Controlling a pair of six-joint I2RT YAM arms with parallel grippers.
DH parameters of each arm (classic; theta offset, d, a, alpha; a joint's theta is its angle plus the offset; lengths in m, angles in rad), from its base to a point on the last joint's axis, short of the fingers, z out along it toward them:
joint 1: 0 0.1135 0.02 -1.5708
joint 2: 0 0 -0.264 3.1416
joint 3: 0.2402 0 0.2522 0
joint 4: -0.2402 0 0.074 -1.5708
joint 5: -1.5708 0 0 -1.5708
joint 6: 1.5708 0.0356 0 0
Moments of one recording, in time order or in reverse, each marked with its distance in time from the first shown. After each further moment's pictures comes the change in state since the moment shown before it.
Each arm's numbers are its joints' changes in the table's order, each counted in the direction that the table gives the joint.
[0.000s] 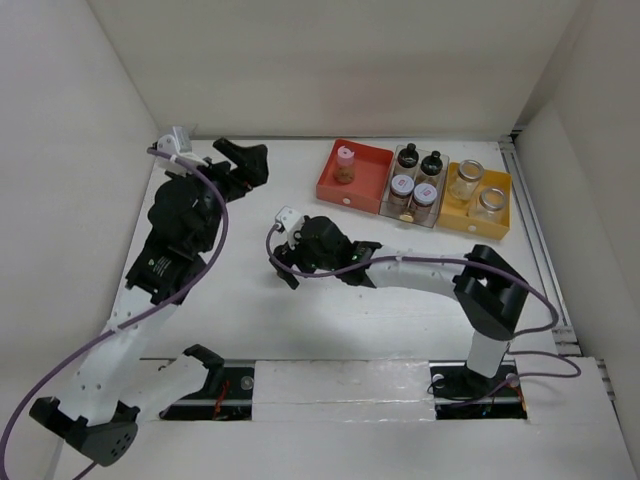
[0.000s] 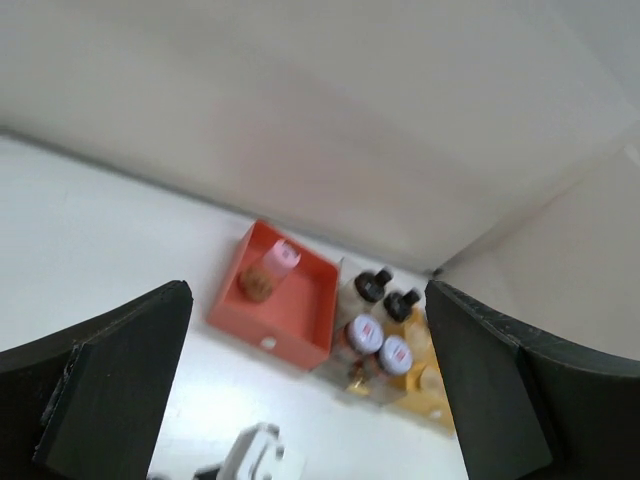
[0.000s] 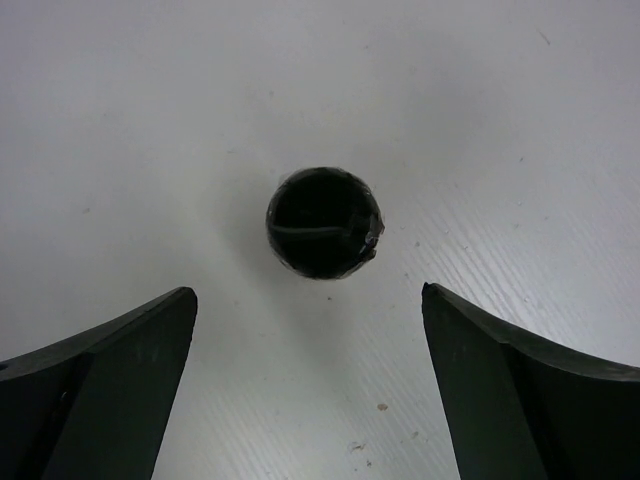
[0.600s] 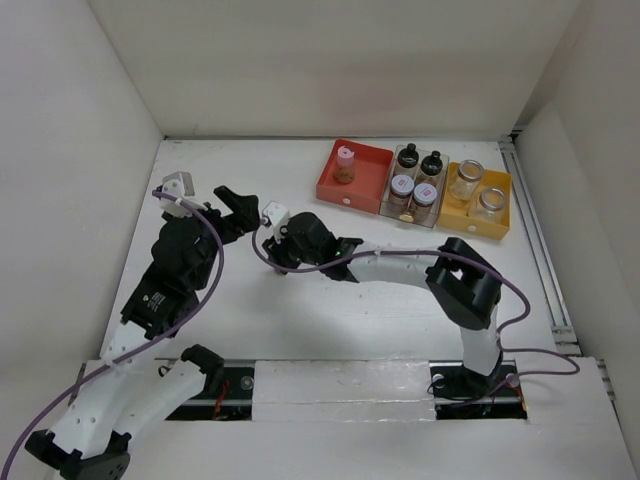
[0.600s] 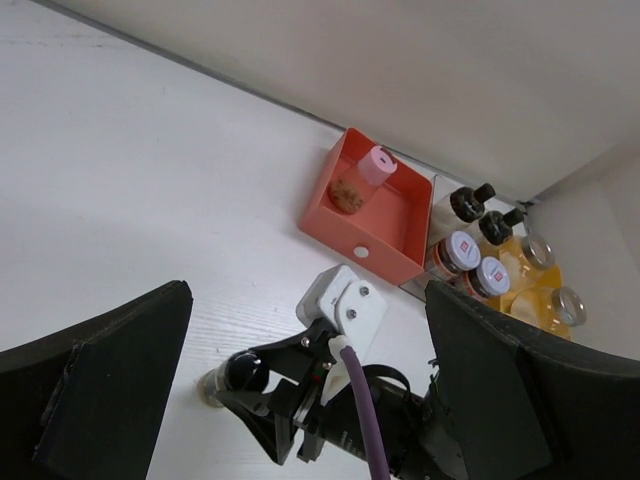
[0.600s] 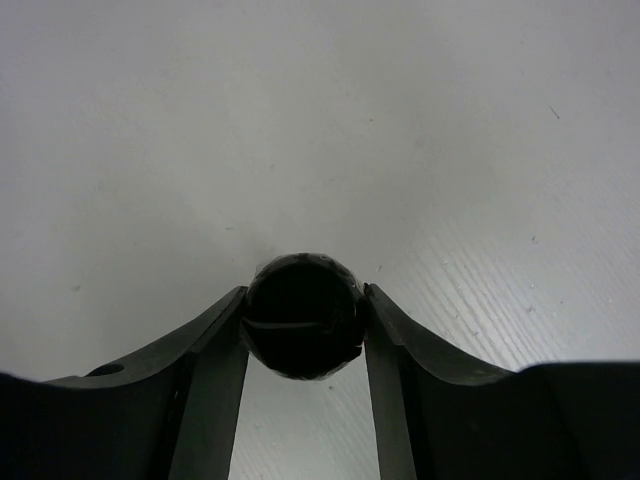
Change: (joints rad) left arm 0.000 -0.253 -0.285 -0.198 0.027 0.019; right arm -0.005 0.187 0.133 0.097 0.001 -0.004
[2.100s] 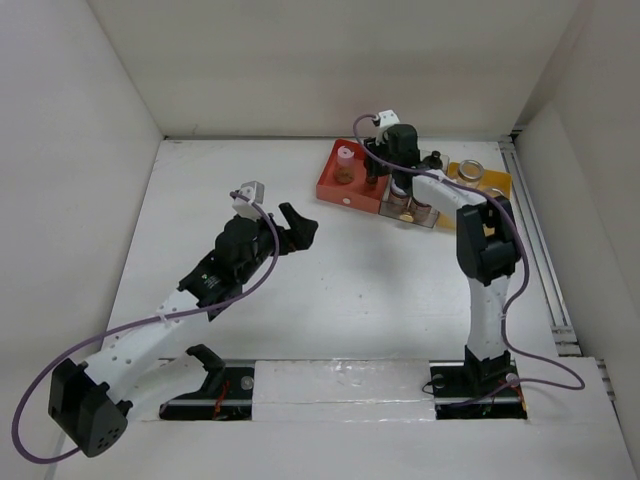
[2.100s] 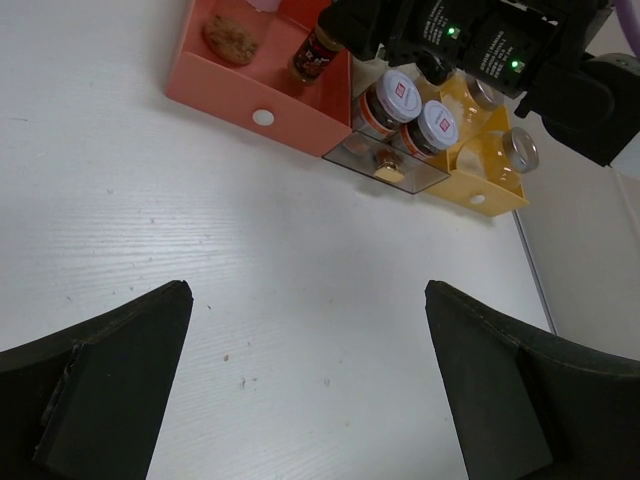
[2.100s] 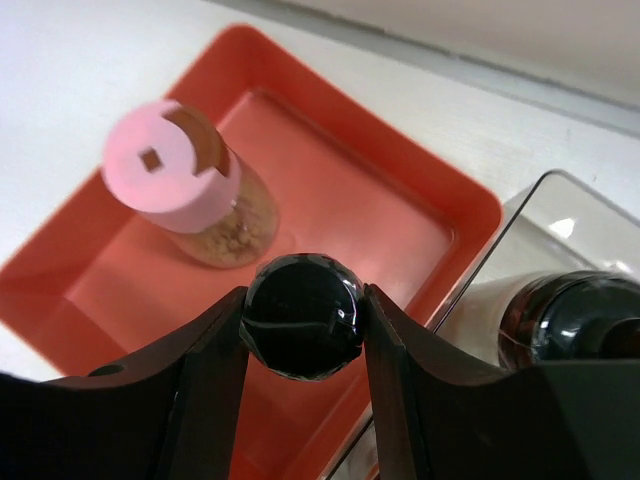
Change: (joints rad) left arm -0.158 0.232 -0.211 0.312 -0.213 -0.087; right arm -0.663 0.156 0.316 -0.112 0.023 -0.021
